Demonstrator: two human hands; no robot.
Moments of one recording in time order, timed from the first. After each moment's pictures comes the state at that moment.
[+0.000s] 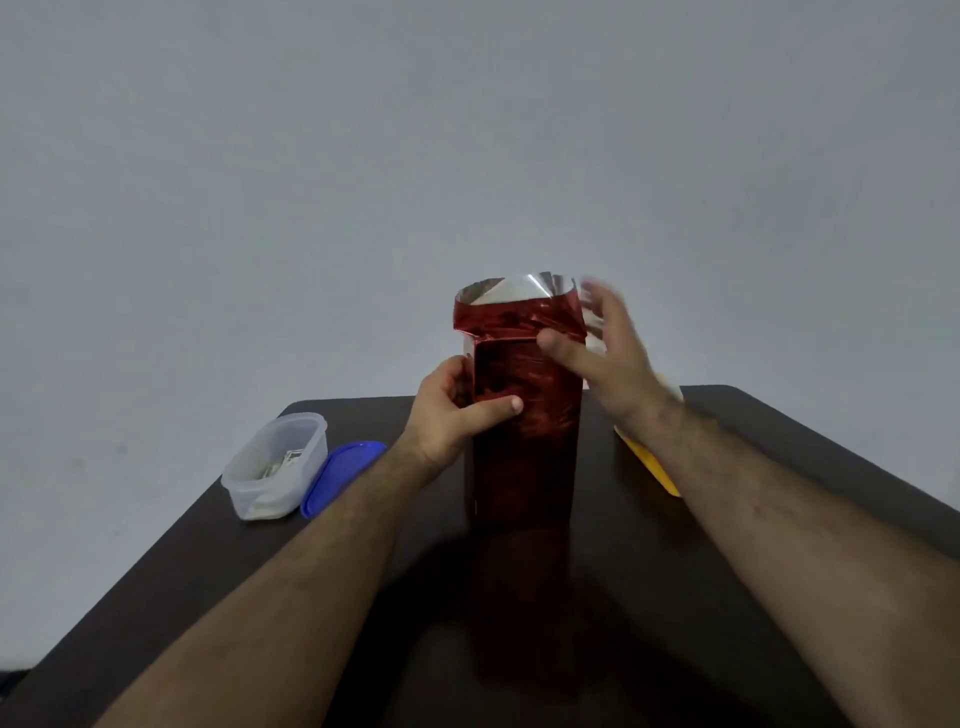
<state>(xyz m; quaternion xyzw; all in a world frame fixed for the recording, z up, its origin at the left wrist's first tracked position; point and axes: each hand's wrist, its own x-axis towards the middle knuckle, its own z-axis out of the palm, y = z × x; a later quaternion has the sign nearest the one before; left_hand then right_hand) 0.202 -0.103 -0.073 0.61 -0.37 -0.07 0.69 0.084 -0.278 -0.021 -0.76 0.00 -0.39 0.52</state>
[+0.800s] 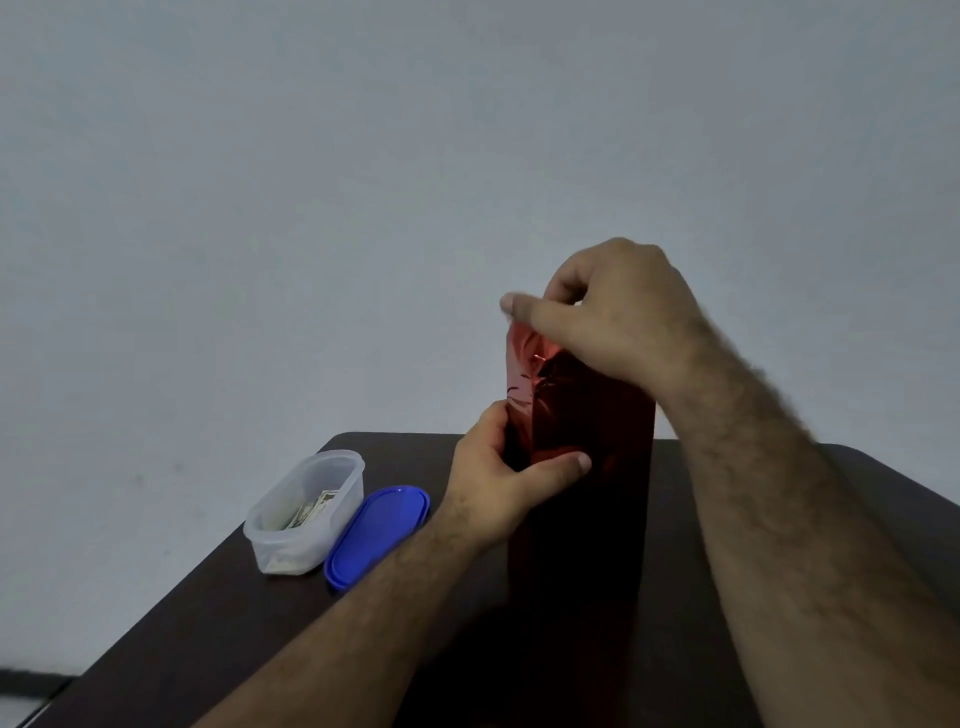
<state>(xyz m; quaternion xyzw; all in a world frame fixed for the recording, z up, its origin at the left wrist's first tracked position) 0.216 -0.109 -0.084 0.65 -0.34 0.01 0.68 0.115 -0.222 0.078 -0.90 0.05 -0.39 0.20</state>
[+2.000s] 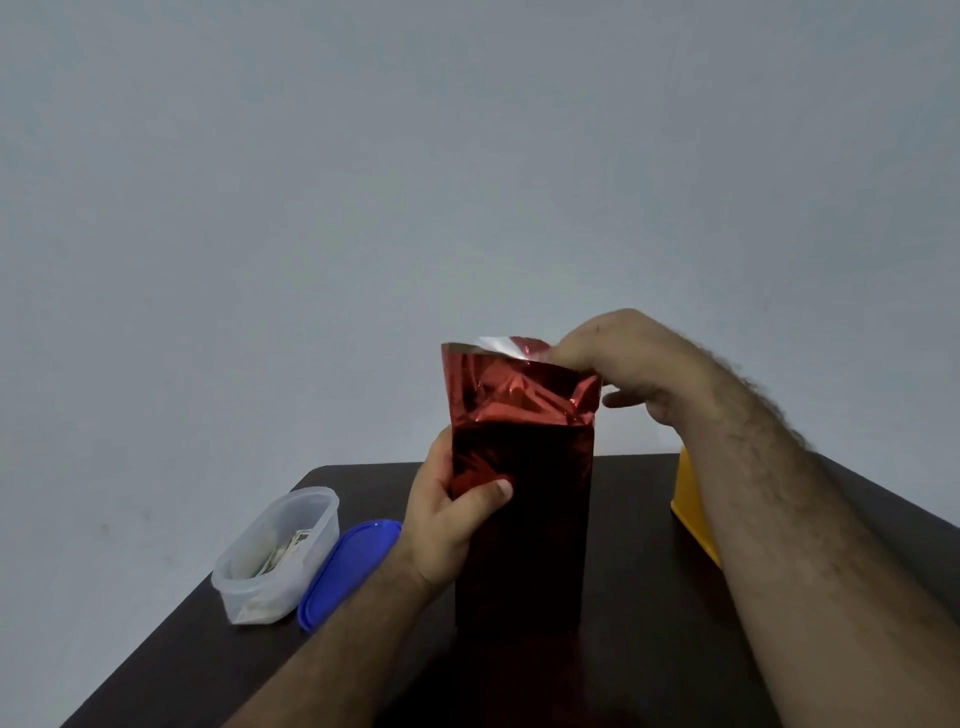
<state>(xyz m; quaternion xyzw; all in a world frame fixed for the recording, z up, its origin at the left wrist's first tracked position) 0.228 -0.096 -0.092 0.59 -0.37 0.01 0.71 0.130 -0.285 0.066 -0.84 0.10 -0.22 0.48</state>
